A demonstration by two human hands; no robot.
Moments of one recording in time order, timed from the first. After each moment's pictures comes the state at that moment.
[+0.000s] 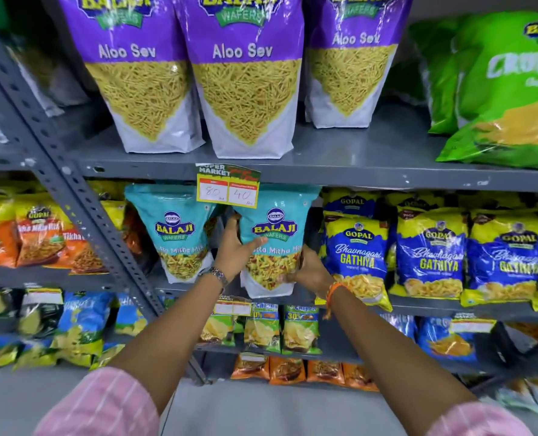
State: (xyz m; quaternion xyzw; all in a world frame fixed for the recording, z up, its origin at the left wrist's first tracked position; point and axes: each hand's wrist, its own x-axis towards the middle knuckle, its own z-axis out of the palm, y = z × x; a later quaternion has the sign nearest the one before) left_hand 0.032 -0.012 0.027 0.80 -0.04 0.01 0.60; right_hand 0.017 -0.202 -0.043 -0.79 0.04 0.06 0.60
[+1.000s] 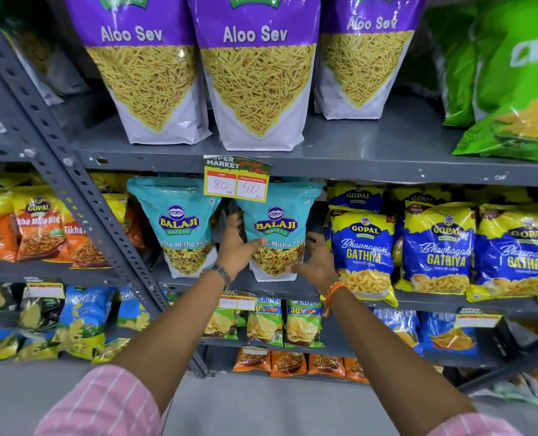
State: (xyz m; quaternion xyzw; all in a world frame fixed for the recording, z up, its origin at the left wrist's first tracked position) left_hand 0.043 -0.001 0.008 0.79 -0.02 0.01 0.61; right_hand 0.011 -0.190 -0.037 -0.81 0.13 -0.04 0.57
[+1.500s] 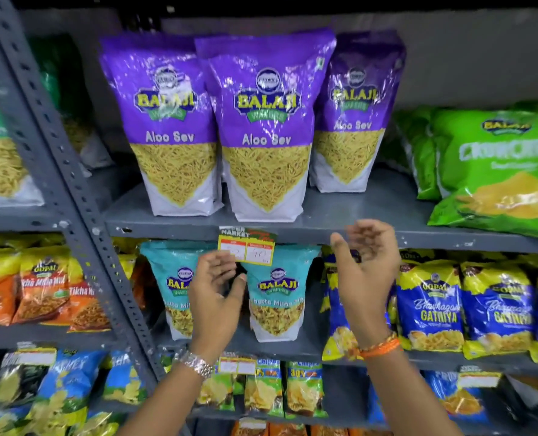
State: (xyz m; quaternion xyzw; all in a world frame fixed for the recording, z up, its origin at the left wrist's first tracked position) left_hand -0.048 0.025 0.122 0.72 -0.08 0.26 0.64; right_hand -0.072 -0.175 0.171 -0.62 0.03 -0.46 0.63
